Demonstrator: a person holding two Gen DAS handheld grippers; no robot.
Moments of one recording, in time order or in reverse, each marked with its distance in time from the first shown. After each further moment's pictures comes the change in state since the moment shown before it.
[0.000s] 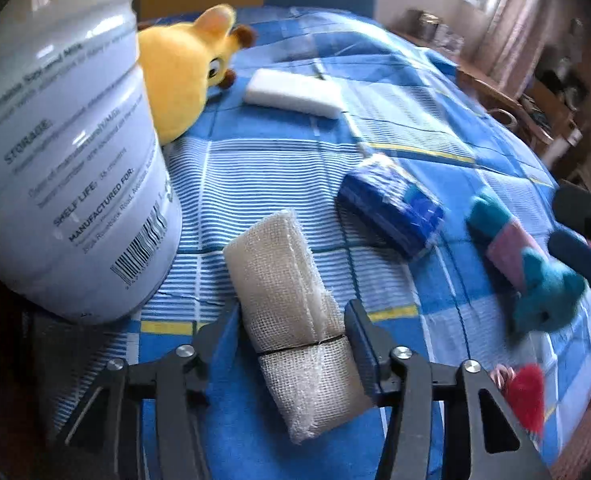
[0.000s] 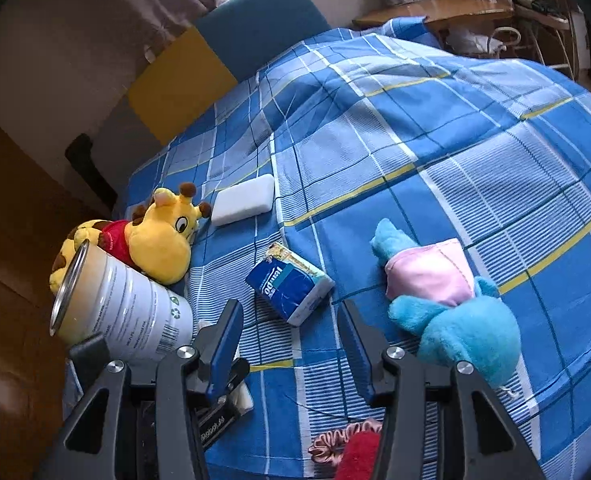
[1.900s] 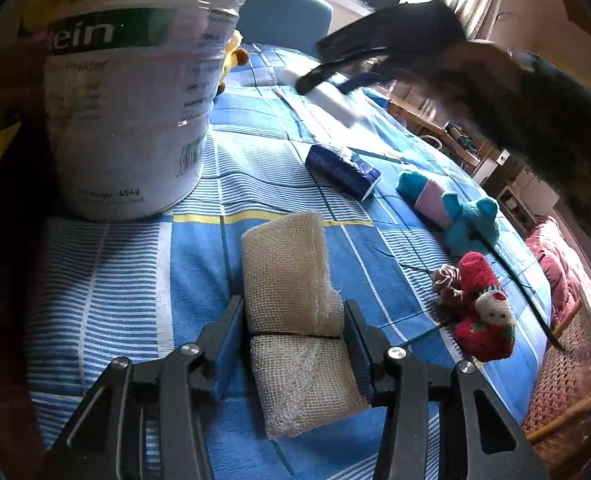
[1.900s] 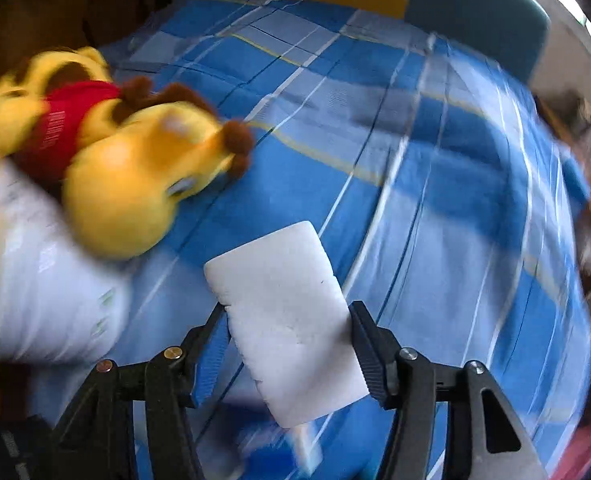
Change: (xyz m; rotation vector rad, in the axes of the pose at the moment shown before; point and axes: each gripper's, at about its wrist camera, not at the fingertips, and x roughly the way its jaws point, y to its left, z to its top) left arm -0.051 0.053 -0.091 0.023 -0.162 -0.252; right arm 0.145 0.125 0.078 -0.731 0.399 -0.153
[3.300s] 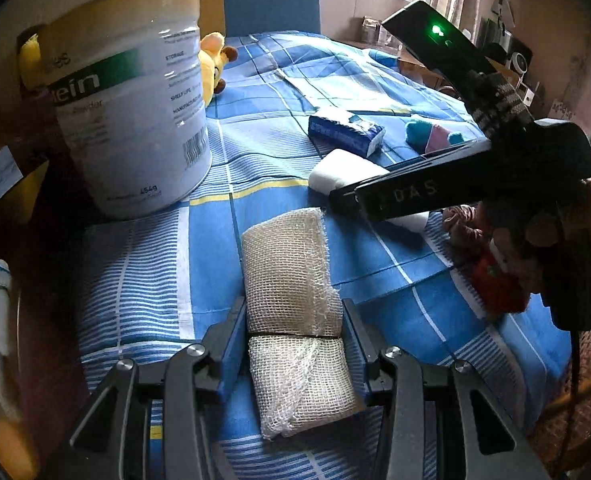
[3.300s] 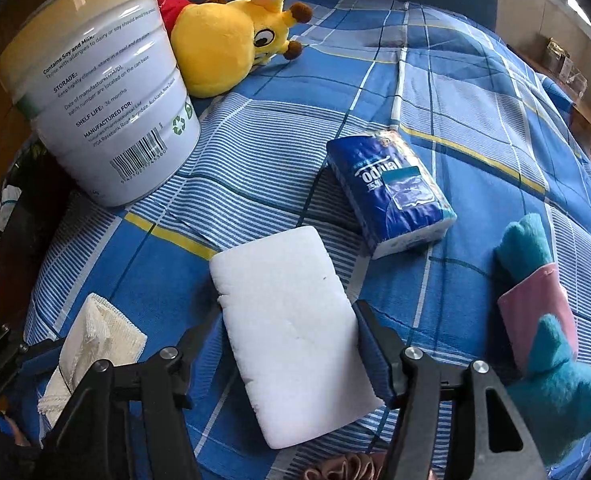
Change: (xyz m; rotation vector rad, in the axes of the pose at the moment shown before) left arm -0.005 -0.034 -0.020 0.162 0.089 0.206; right arm 0.014 0.064 -0.158 0.098 -0.096 0.018
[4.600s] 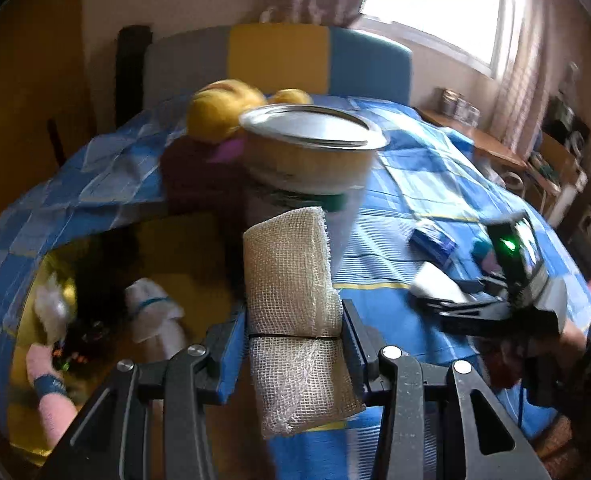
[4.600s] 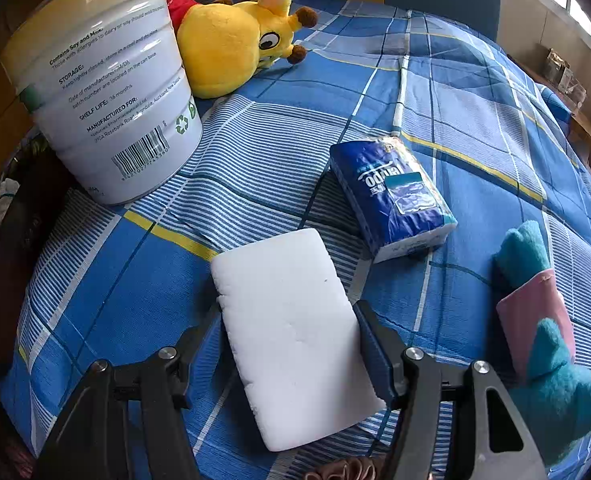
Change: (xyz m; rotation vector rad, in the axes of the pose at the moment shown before) left arm -0.109 0.099 0.032 -0.261 -0.153 0.178; right arm 0.000 0.003 -0.001 -0.025 -0.021 -0.021
